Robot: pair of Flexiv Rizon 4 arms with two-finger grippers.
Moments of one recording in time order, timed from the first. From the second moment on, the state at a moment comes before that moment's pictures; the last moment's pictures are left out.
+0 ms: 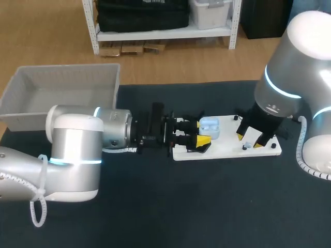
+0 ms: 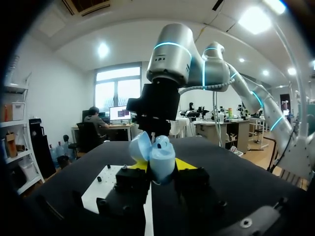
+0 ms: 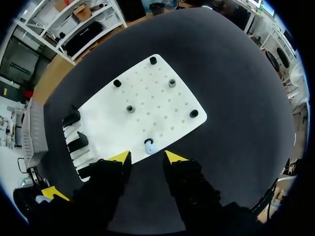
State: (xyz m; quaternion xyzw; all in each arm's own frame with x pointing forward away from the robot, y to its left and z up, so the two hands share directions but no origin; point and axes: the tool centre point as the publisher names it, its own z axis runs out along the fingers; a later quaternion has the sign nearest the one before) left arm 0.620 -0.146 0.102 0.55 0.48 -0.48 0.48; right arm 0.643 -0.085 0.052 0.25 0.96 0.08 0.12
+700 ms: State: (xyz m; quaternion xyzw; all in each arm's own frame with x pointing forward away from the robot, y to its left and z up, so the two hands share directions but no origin) left arm 0.612 -0.145 0.098 0.55 0.49 -0.49 0.47; right arm 0.642 -0.086 0.040 0.23 0.96 0.08 0.12
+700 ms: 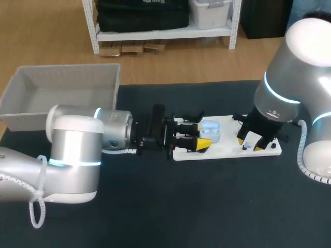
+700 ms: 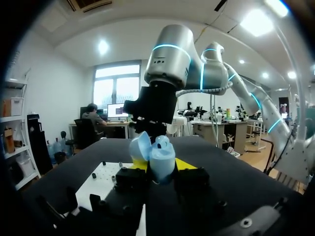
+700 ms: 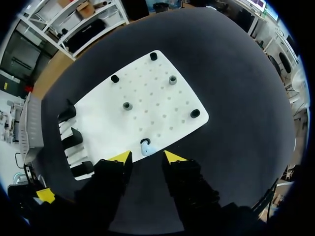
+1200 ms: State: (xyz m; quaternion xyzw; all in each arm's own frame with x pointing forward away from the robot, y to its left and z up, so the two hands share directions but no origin) left arm 0.612 -0.145 0.098 0.55 0.49 -0.49 0.47; right arm 0.650 -0.088 0.030 0.23 0.96 0.08 0.11
